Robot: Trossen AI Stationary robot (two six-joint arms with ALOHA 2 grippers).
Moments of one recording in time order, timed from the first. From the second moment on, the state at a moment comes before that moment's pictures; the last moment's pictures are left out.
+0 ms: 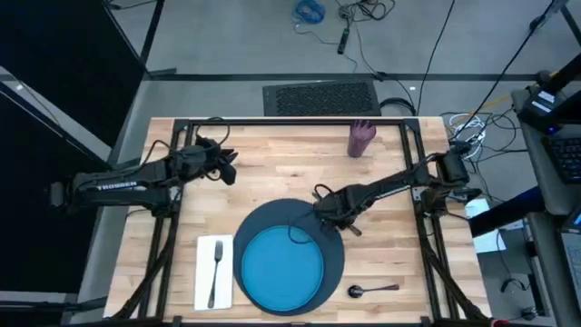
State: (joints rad) left arm 0.33 0.75 0.41 -0.10 -0.32 -0.26; right arm 0.17 1.80 1.09 -0.83 -0.01 1.03
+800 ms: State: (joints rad) left arm 0.33 0.75 0.41 -0.07 -0.24 -0.15; right arm 0.20 1.79 1.11 -0.80 0.18 0.98
